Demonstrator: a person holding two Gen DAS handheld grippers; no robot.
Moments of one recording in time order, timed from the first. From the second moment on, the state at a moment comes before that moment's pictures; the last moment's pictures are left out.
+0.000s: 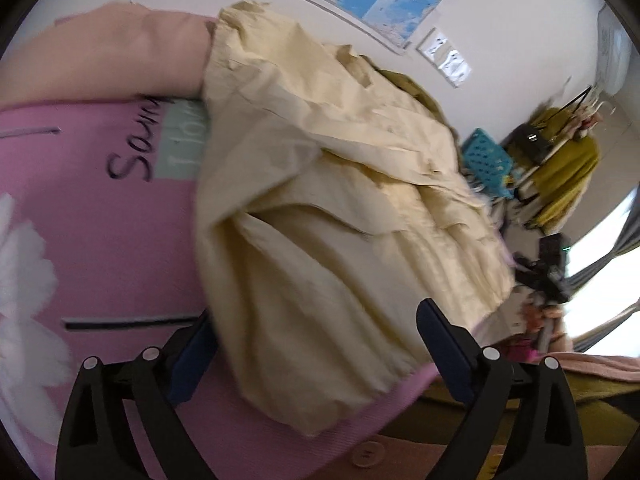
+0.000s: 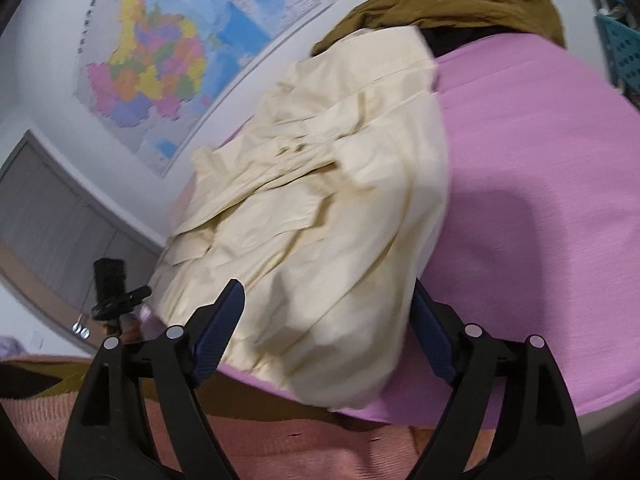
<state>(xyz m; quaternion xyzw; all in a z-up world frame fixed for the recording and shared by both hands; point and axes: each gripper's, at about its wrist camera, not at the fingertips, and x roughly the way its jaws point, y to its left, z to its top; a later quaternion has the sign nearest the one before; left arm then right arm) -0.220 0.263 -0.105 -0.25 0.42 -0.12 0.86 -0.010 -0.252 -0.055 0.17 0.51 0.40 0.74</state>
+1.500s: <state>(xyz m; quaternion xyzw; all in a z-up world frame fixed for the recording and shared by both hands) -0.184 0.242 -0.106 -0.25 0.43 -0.05 0.87 -0.036 -0.256 -0.065 0.29 0.50 0.42 0.70</state>
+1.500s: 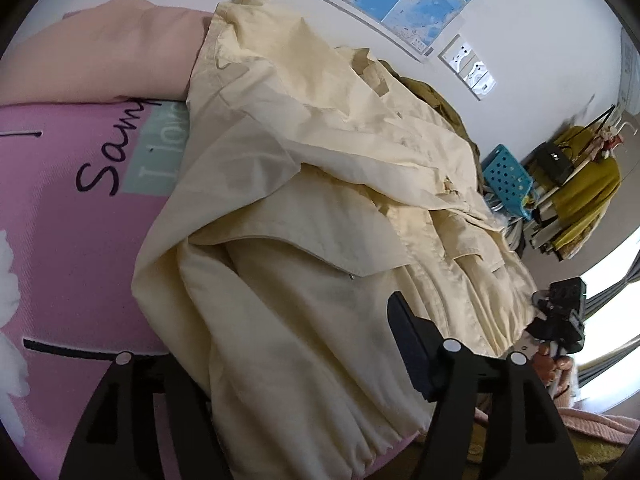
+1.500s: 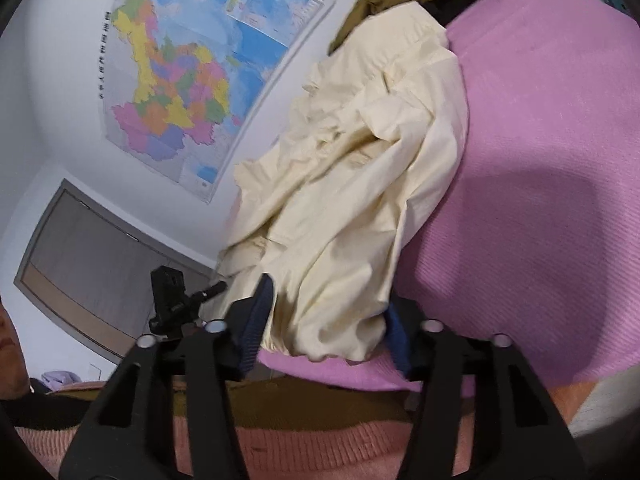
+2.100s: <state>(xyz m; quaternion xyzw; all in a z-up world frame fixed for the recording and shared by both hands) -0.241 0.267 -0.040 -0.32 0.36 -0.11 0.87 -0.063 -0.265 0.047 0.33 0.36 0.49 0.72</state>
